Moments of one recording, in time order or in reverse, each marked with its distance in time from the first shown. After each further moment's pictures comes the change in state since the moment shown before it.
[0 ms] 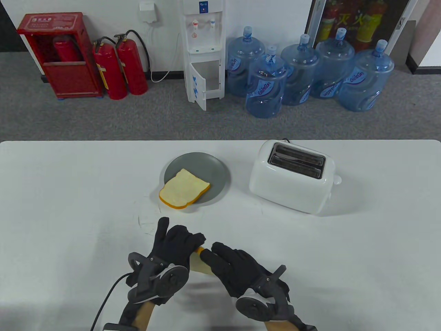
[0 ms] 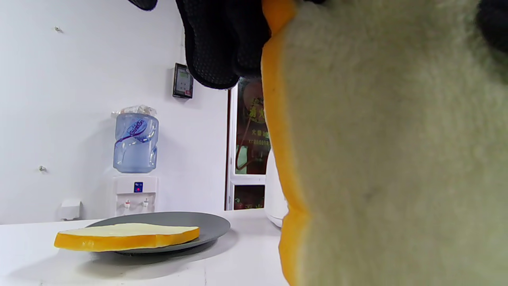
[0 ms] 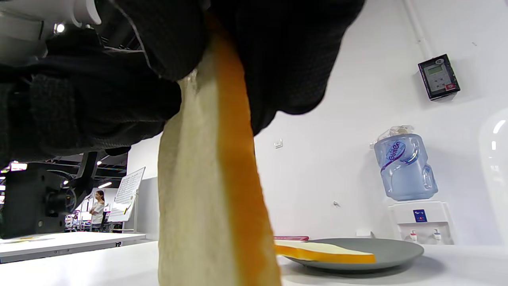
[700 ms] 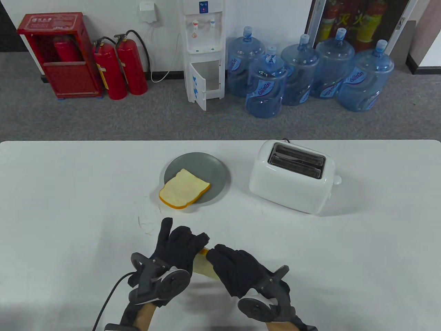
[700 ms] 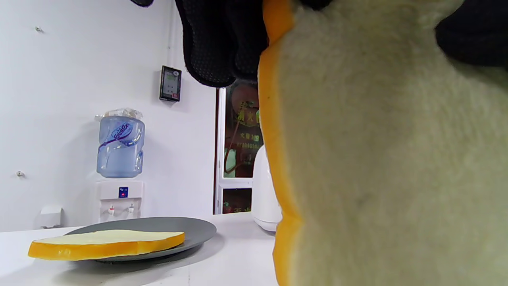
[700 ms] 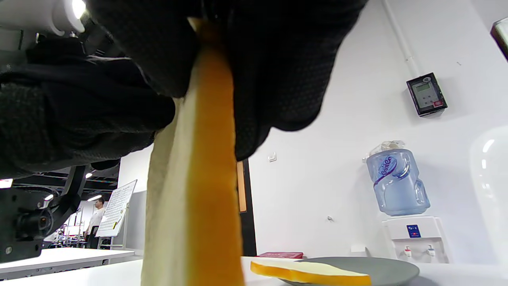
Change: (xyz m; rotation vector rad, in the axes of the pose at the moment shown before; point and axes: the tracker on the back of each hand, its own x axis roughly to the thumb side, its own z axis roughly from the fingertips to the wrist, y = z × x) left_hand 0.006 0.000 0.001 0.020 -0.050 -0.001; right_hand -0.002 -0.004 0.001 -0.062 0.023 0.011
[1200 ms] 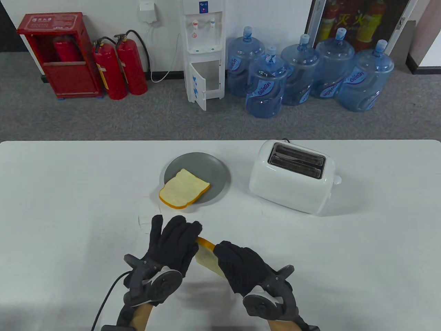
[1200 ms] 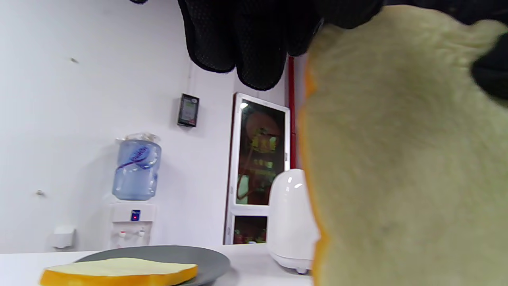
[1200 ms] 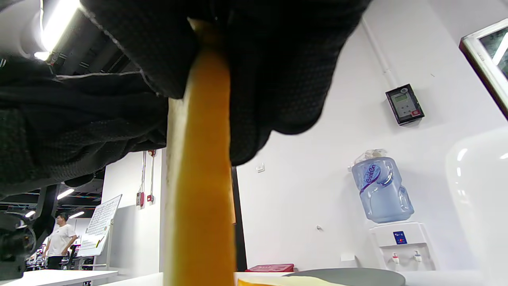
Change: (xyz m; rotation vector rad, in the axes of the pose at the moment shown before) left_hand -0.017 0.008 0.007 0.118 0.088 0.009; right_hand -0.009 -0.006 0.000 -0.051 0.053 -0.001
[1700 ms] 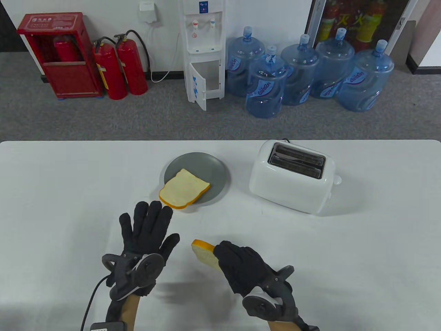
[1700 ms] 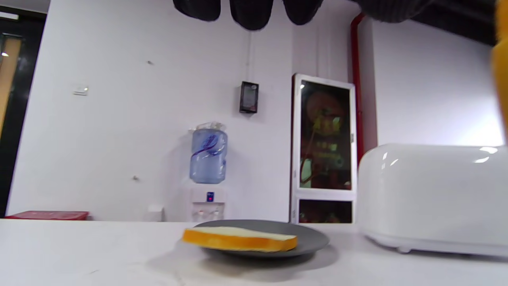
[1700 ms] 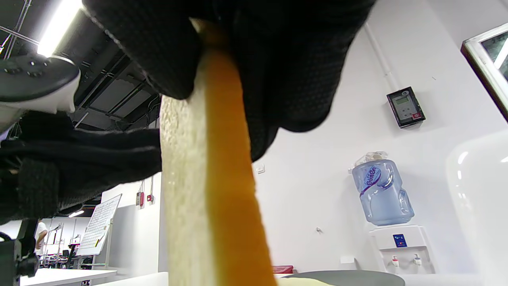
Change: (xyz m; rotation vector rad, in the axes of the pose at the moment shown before) left_hand -0.051 -0.014 0.009 -0.081 0.227 -0.125; right_hand 0.002 -0.001 0.000 -0.003 -0.005 0.006
